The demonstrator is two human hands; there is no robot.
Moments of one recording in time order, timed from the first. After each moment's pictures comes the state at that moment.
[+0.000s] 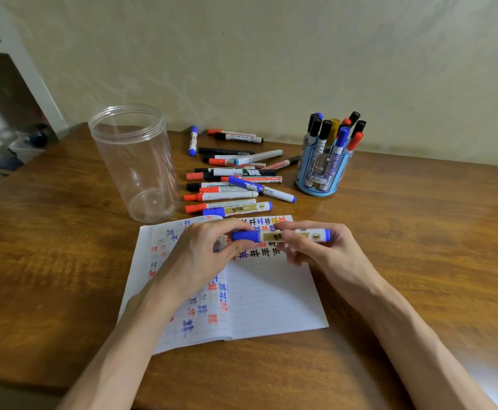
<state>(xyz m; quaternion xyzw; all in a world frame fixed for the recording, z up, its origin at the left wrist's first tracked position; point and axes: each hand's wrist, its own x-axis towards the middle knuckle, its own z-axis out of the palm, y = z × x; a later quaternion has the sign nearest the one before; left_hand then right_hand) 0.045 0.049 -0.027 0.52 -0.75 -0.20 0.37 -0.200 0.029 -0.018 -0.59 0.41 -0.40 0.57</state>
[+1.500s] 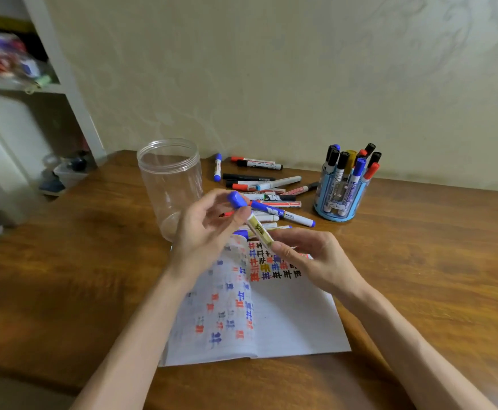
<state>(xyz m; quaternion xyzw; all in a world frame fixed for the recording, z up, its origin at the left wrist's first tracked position) 0.067 0.043 0.023 0.44 -0.58 -0.32 0.60 -0.160 0.002 -0.012 -0.75 0.40 -0.34 0.40</state>
